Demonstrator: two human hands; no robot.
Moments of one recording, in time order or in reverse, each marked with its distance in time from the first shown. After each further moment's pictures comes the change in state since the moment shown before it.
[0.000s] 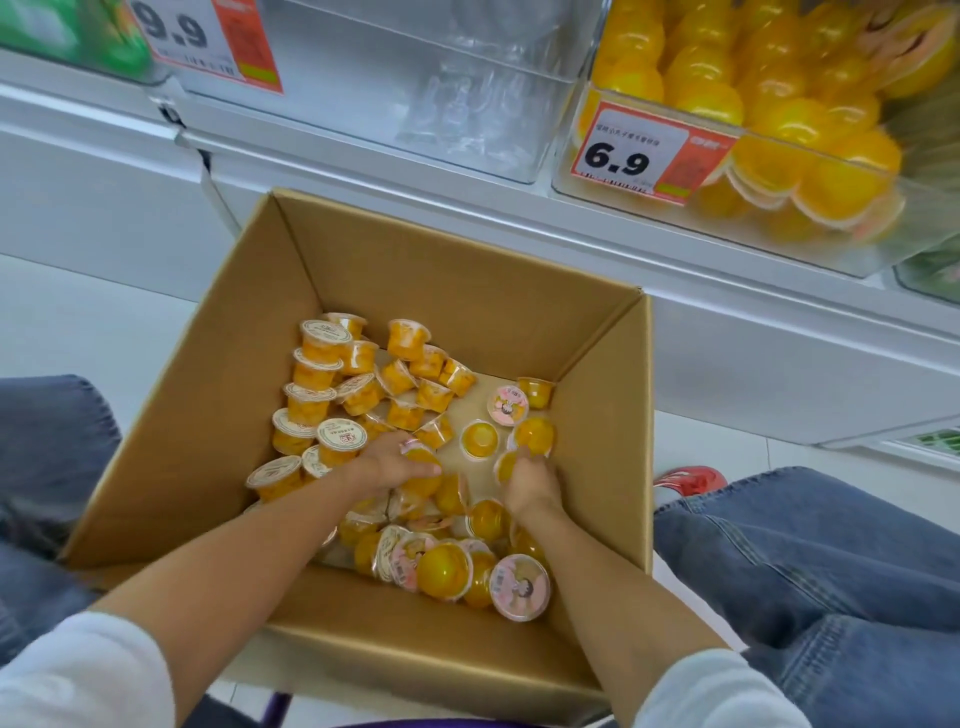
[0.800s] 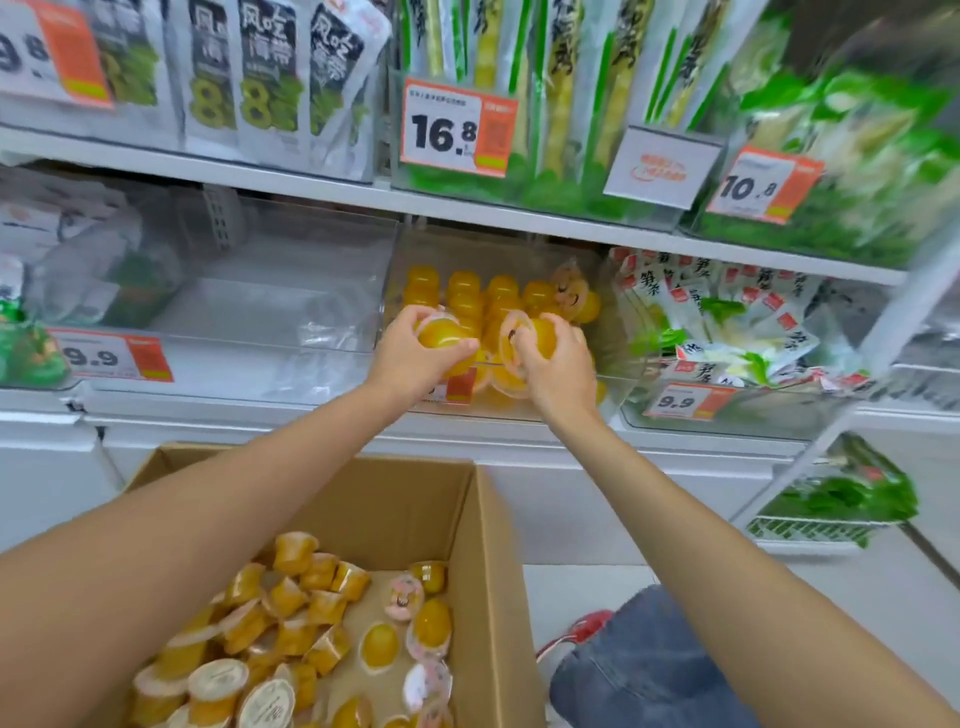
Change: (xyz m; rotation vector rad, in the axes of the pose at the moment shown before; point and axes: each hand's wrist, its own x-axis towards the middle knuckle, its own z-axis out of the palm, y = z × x) left_hand -0.169 0.344 -0.046 -0.319 0.395 0.970; right_hand -0.097 0.006 -0.385 0.695 0.913 -0.313
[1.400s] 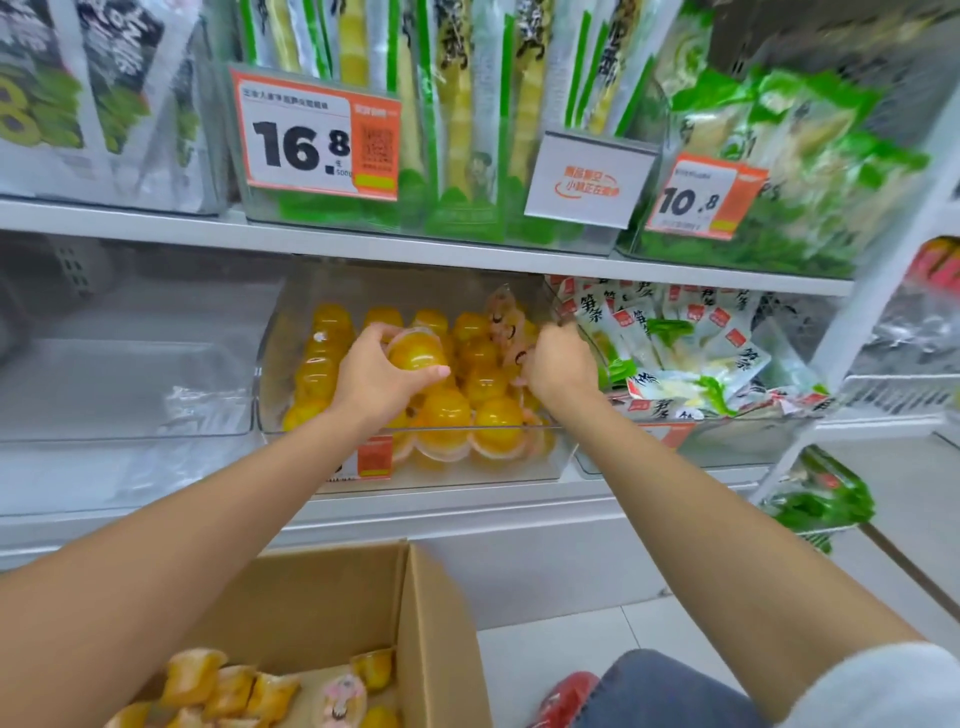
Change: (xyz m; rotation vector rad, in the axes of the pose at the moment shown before) left_hand 0.082 0.000 0.071 0.195 -0.026 0.108; right_hand 0.126 0.056 -0.032 -0.748 0.043 0.018
